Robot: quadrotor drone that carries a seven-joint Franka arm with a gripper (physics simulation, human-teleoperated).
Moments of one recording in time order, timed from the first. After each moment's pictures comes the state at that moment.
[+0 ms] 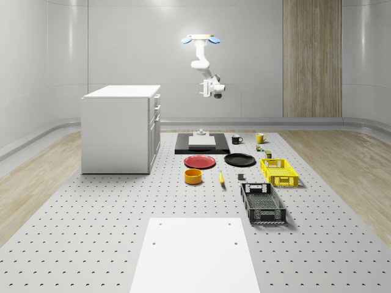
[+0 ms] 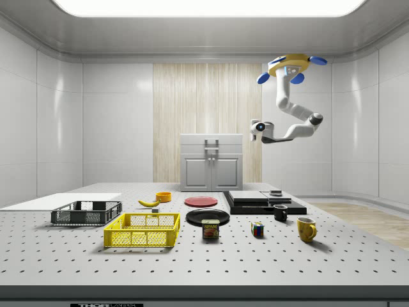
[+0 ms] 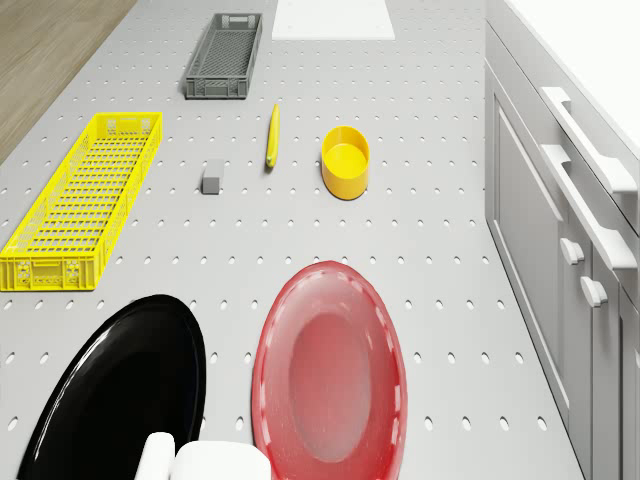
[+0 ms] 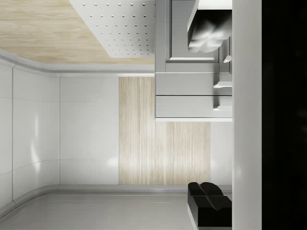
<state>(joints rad) 0.53 -0.98 -0.83 -2.44 0.91 1.60 0.72</state>
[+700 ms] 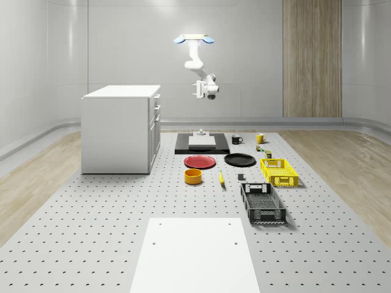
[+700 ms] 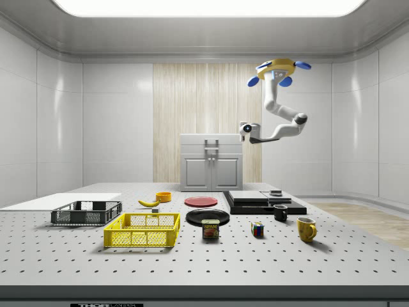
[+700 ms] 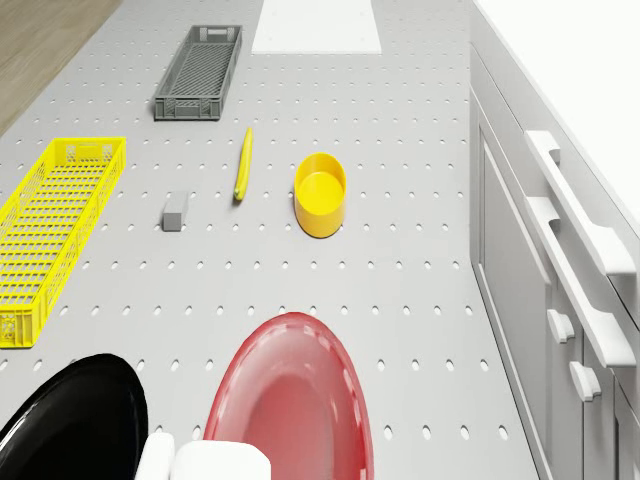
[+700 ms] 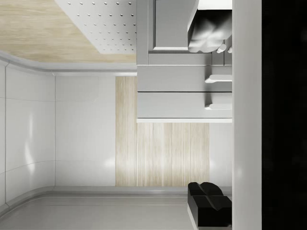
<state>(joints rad) 0.58 -1.03 -0.85 -2.45 0.87 1.65 0.75</state>
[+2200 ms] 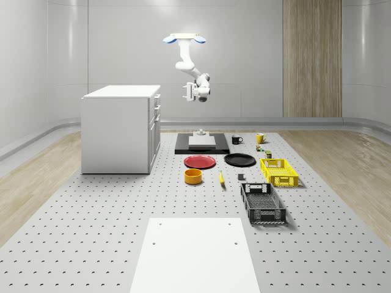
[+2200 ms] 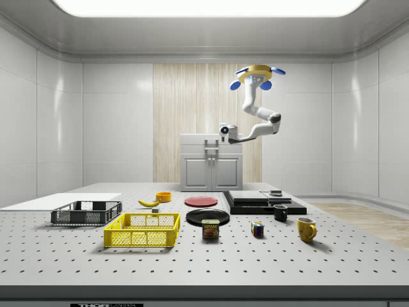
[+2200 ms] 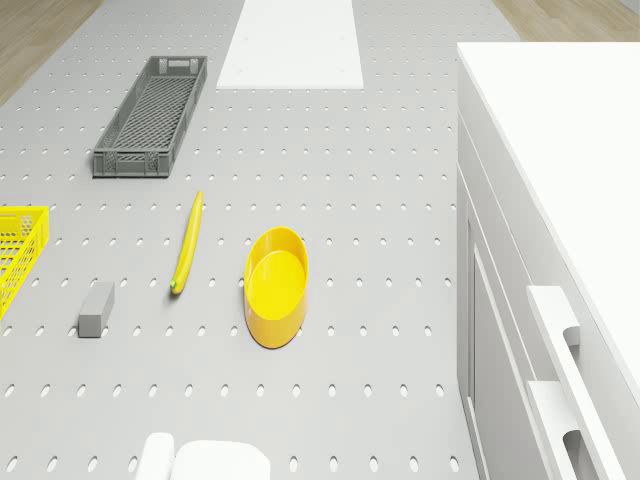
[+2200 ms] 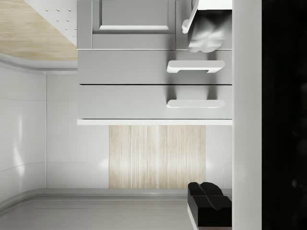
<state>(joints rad) 0.66 -1.12 -0.87 -2.46 0.81 1.72 0.81</state>
